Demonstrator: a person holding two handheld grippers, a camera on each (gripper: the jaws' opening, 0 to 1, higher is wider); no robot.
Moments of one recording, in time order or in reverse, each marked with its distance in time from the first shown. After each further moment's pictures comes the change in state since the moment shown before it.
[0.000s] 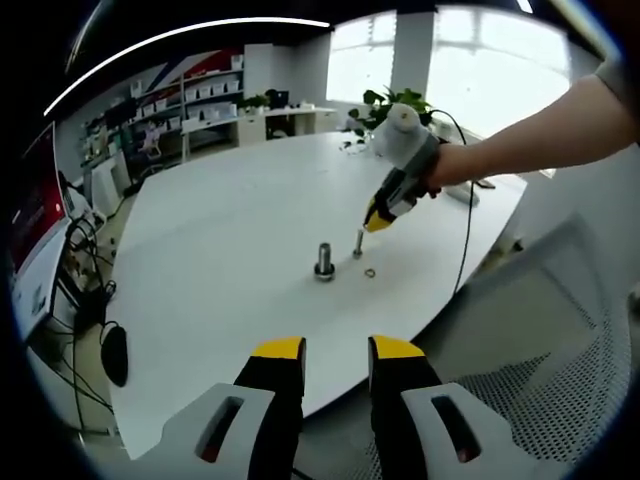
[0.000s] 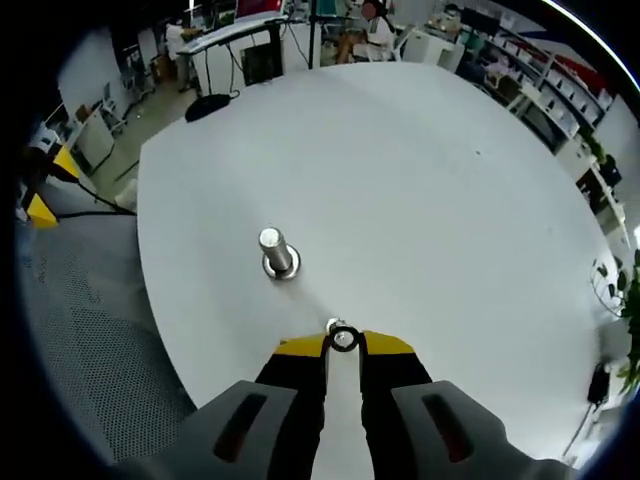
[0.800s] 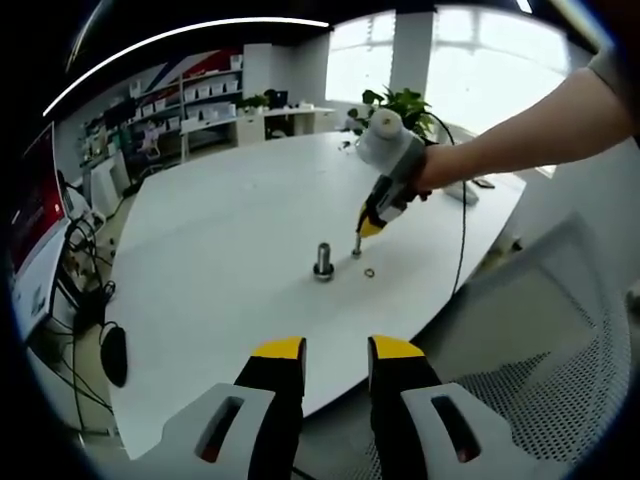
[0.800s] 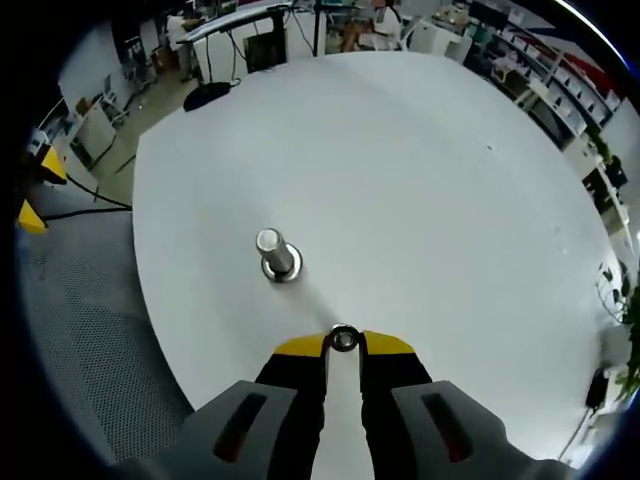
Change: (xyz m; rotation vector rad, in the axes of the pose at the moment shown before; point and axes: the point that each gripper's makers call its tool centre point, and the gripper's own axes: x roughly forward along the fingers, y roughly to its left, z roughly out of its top) left arm 0.000 -0.001 0.000 0.001 -0.001 -0.003; right arm 0.015 0.002 0.000 -0.011 0.054 0.011
